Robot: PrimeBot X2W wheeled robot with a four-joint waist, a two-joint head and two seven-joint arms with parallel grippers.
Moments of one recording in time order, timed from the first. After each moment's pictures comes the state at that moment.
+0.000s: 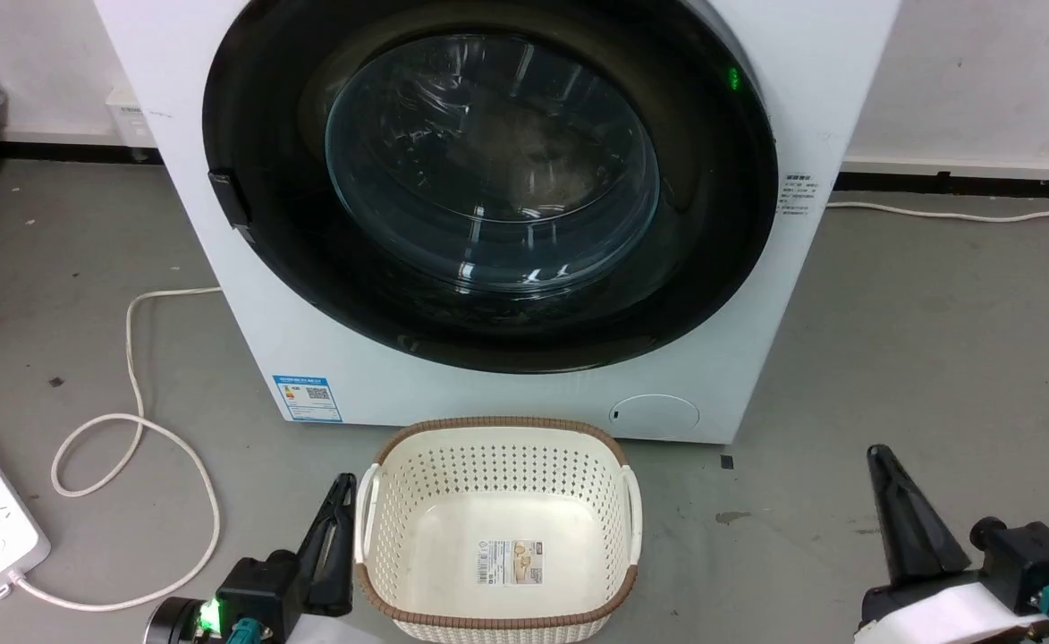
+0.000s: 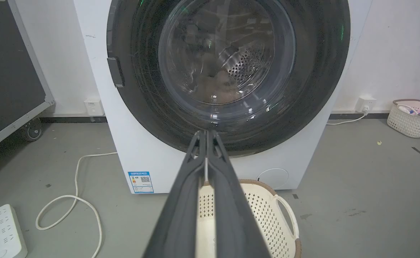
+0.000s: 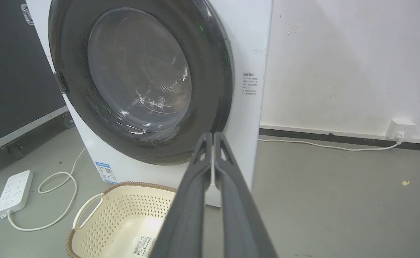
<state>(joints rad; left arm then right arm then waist) 0.02 0.13 -0.17 0.12 -0.15 0.04 -0.26 0.02 -0.06 -0.06 0.09 0.09 0.13 -0.21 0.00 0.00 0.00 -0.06</state>
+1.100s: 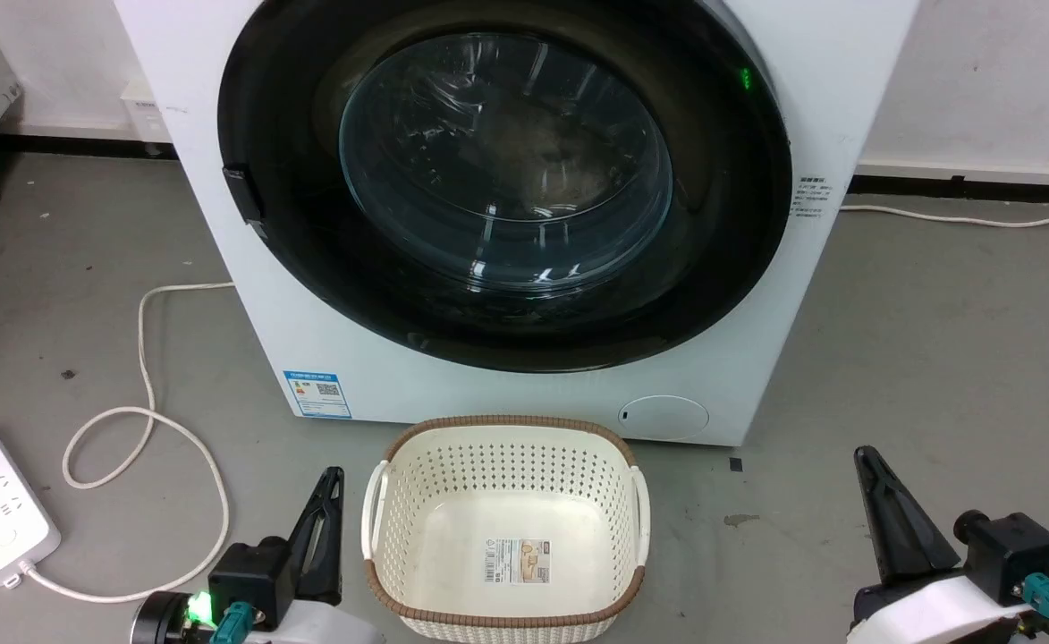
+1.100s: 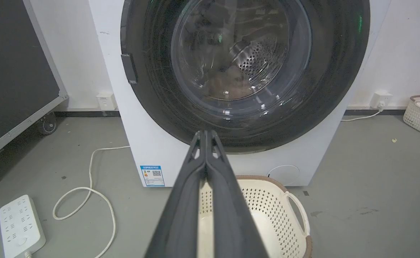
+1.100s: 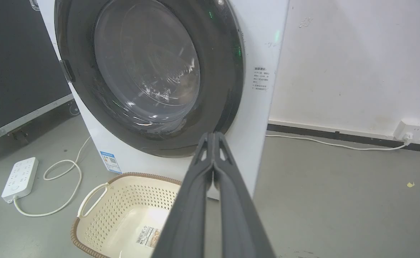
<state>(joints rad) 0.02 0.11 -0.13 0.09 -0.12 0.03 -0.18 0.01 -0.06 -0.04 0.07 0.07 0.13 -0.16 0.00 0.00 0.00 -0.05</state>
